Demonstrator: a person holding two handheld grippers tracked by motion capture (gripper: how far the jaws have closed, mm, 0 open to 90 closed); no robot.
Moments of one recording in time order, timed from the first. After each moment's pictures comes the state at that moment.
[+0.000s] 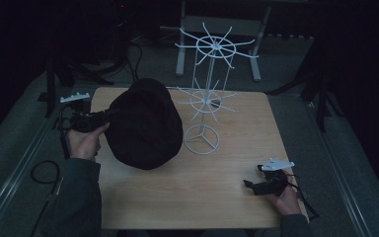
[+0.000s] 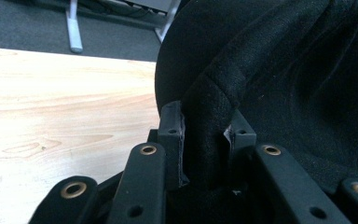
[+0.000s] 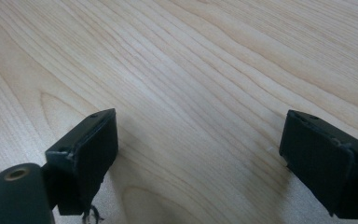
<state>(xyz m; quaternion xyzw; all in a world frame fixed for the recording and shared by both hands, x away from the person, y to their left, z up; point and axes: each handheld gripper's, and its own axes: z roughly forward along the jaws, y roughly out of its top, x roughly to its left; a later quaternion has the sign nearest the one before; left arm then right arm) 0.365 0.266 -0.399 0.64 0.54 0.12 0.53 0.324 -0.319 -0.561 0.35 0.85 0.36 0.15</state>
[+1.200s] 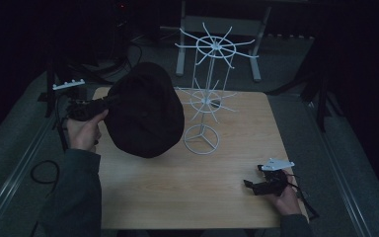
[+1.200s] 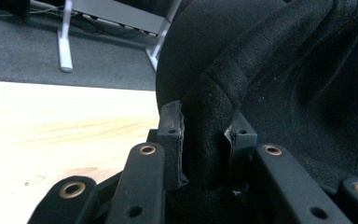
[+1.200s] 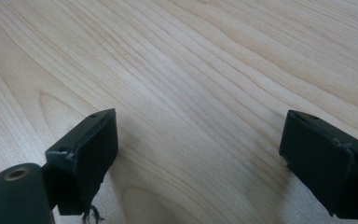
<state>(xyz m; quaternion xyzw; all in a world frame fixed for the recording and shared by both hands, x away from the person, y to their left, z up) 0.374 0.267 -0.368 0.61 0.54 0.12 0.57 0.324 -0.319 -0.561 0.35 0.85 0.36 0.15</state>
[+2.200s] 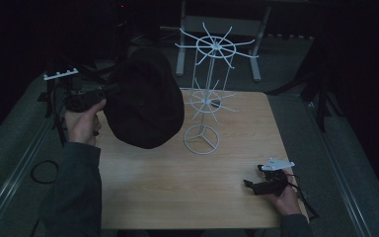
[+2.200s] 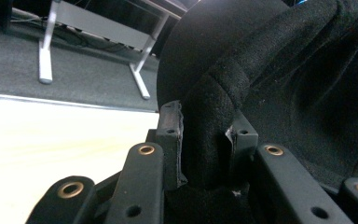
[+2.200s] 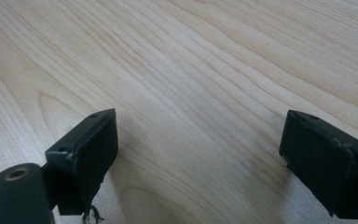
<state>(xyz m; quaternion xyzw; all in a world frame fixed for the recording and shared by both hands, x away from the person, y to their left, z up) 0.380 0.270 -0.345 0.58 0.53 0.10 0.61 0.324 -0.320 -0.561 0.35 0.85 0.36 0.15</state>
